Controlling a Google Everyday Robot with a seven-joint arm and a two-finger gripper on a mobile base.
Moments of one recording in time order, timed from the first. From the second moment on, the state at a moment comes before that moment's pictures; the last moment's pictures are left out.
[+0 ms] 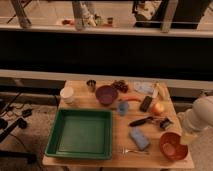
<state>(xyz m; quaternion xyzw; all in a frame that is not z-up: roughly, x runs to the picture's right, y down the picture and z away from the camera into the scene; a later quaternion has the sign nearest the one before) 0.382 0.193 0.688 -0.26 0.04 0.08 0.96</state>
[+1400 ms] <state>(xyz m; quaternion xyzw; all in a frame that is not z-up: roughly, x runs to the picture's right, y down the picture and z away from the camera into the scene) 0.396 0.201 0.724 -0.27 0.01 0.06 0.96</state>
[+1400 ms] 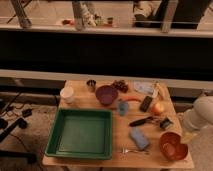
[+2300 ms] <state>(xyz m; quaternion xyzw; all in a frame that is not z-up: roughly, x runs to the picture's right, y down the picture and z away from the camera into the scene) 0.387 0.214 0.750 -0.28 -0.01 0.06 0.96</state>
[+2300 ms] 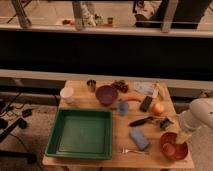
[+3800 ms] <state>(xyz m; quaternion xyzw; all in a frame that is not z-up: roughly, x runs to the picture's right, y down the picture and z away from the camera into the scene) 0.381 0.231 0.762 -0.29 -0.02 0.05 0.95</state>
